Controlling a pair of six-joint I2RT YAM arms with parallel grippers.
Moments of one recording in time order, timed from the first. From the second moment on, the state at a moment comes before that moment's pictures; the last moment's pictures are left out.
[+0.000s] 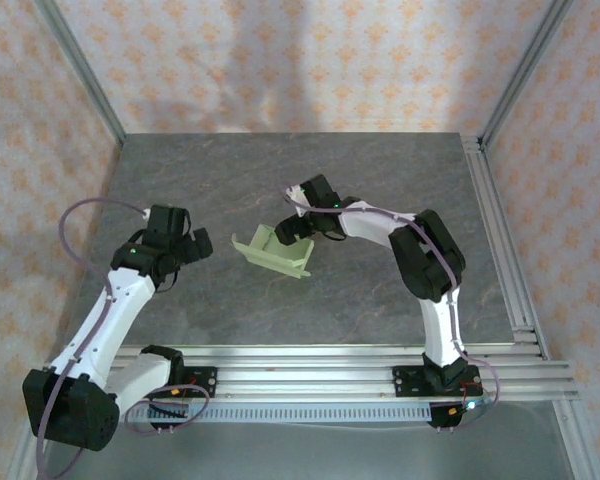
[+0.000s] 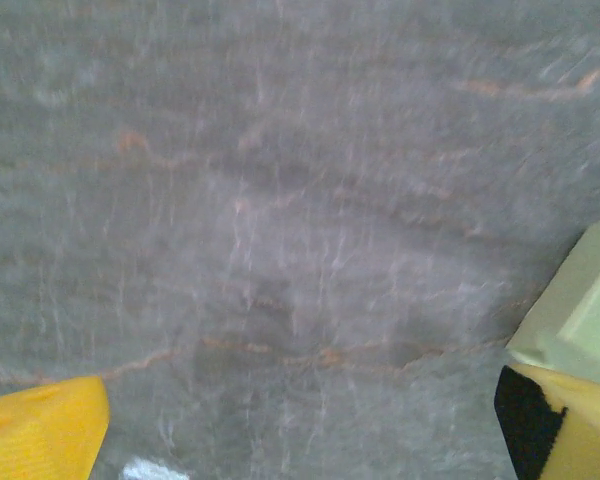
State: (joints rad) left arm -0.12 1.02 0.83 -0.81 -0.22 -0.50; right arm 0.62 2.07 1.43 -0.28 -0.22 0.03
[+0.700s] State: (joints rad) left arm -0.12 1.21 0.82 -0.69 -0.08 -0.48; right arm 0.44 1.90 1.30 -0.42 0.05 0.09
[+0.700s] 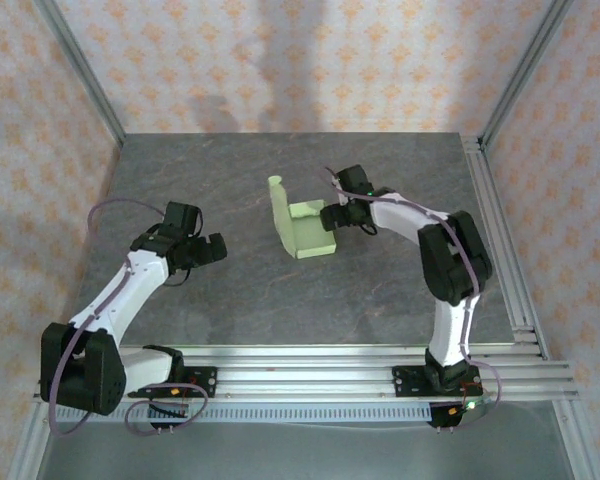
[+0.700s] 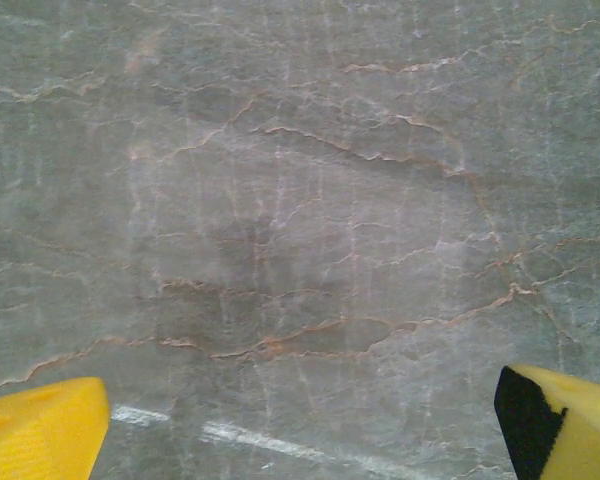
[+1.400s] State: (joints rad) left arm -0.16 1.23 0.82 -0.57 -0.02 -0.49; right arm 0.35 1.72 0.99 -0.29 -0.06 0.38
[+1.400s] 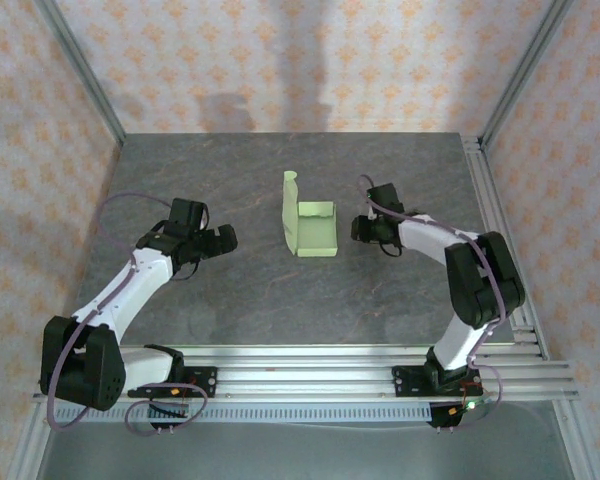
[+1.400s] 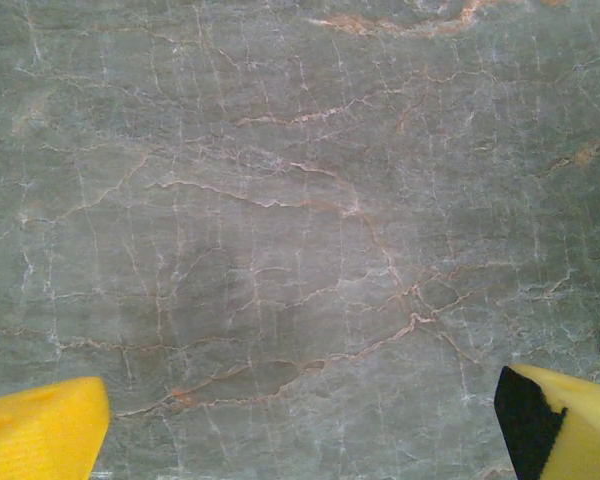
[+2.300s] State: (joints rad) left arm -0.14 1.23 0.82 -0.53 -0.05 -0.51; right arm 0.59 1.72 1.02 -0.05 -0.12 0.37
